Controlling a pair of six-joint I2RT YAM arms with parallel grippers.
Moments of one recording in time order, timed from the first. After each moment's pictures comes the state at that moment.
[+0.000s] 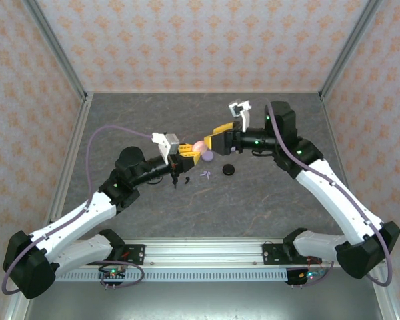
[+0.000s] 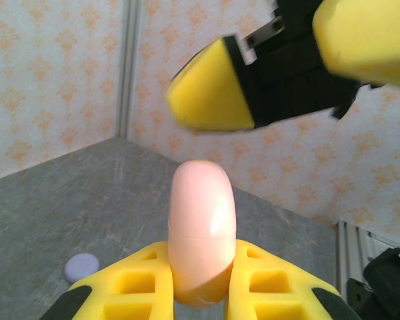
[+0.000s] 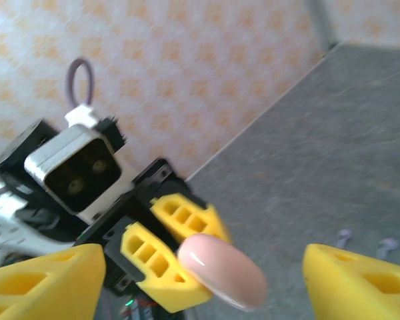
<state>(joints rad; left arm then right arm) -0.61 0.98 0.67 0.30 0.41 -0.20 0.53 1.15 1.24 -0.37 -0.70 0.38</state>
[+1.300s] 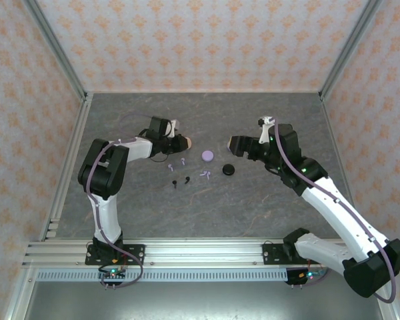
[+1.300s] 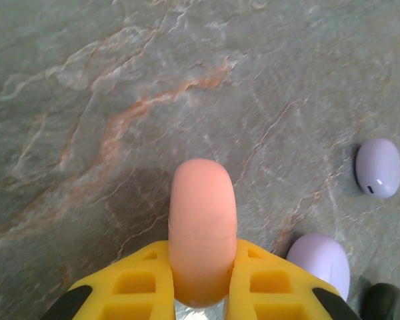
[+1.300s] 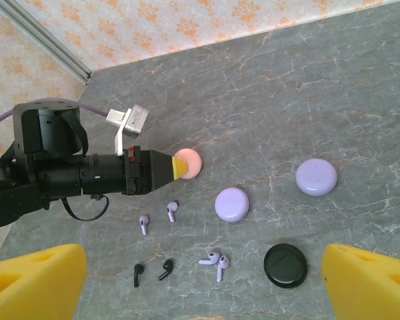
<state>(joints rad) -0.26 1.99 1.15 -0.01 0.43 -0.50 0.50 1.01 0.99 -0.48 -0.07 0.49</state>
